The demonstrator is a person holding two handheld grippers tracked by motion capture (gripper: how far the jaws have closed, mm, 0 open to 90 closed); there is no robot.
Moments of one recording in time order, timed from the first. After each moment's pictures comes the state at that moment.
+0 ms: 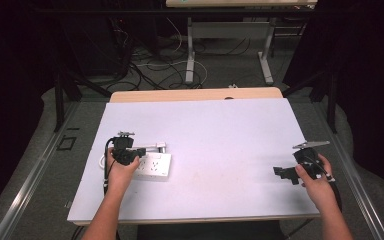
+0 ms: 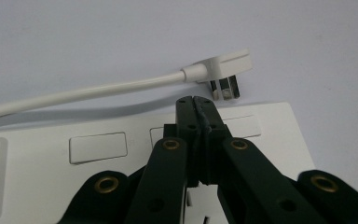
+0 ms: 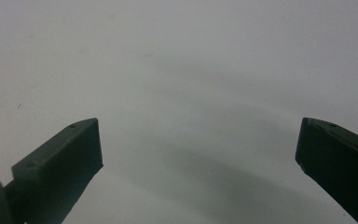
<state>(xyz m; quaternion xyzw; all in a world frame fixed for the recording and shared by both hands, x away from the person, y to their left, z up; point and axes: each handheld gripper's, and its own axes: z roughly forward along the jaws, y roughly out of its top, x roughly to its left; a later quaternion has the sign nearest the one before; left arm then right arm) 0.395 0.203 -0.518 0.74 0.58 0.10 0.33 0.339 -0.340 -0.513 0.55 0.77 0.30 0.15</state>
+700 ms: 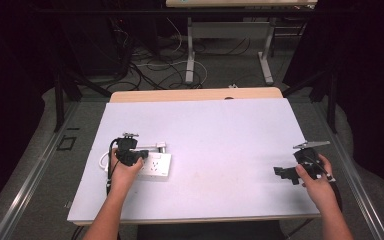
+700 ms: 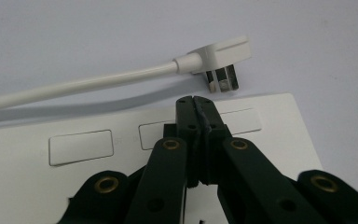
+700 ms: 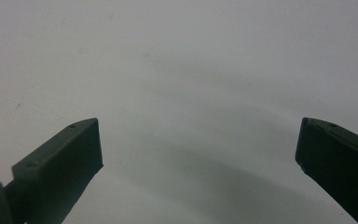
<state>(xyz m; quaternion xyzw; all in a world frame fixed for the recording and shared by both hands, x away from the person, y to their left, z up) 0.397 0.196 -0.525 0.75 0.57 0.11 0.32 0.339 -0.341 -0.513 0.55 0.77 0.30 0.15</state>
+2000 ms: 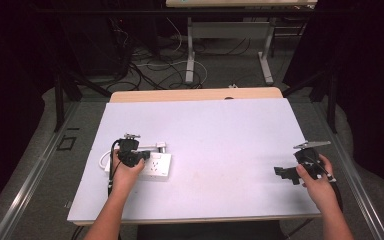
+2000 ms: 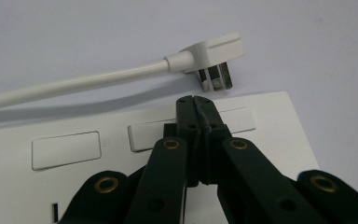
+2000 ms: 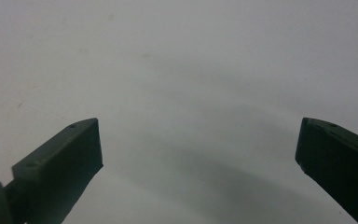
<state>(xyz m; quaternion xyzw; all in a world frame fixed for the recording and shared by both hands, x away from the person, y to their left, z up) 0.396 0.192 -0.529 0.75 0.56 0.10 0.33 0.338 -0.342 -0.513 0.55 0.77 0.30 0.15</state>
